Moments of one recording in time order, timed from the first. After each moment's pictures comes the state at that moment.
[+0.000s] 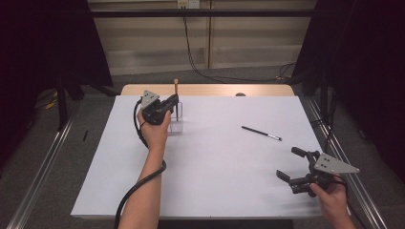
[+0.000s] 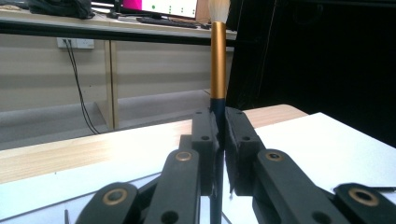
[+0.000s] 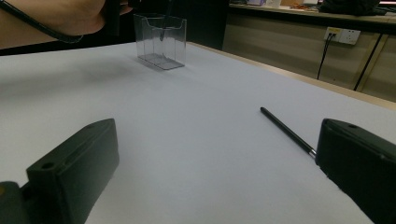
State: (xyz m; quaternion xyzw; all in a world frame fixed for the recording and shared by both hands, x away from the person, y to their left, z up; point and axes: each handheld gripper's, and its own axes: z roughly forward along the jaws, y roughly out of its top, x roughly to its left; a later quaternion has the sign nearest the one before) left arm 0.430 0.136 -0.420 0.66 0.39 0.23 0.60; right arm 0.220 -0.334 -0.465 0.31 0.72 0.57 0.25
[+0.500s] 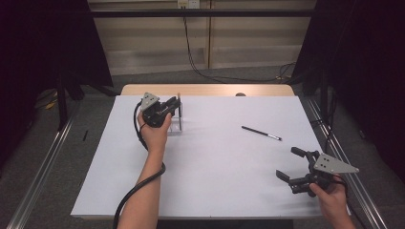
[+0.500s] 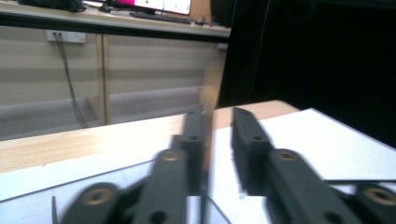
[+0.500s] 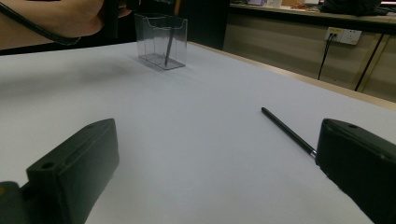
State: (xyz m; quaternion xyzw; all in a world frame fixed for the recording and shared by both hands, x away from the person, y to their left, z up) left arm 0.426 0.139 -0.423 0.66 0.39 0.21 0.61; right arm 0.220 -0.333 -0.465 0.31 0.72 0.57 0.25
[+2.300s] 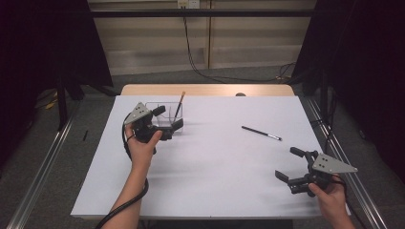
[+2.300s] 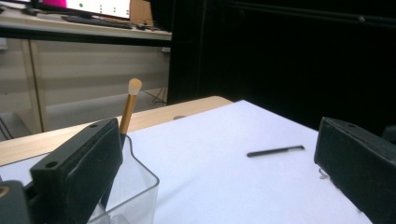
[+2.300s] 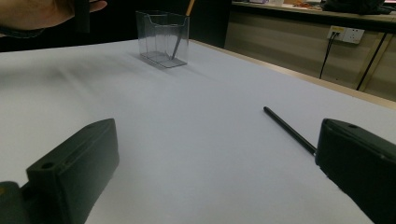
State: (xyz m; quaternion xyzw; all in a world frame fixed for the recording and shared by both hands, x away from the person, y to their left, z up) left arm 0.382 0.166 -0.416 0.69 0.30 0.15 0.64; right arm 0.220 -0.331 -0.465 0.30 0.72 0.57 0.25
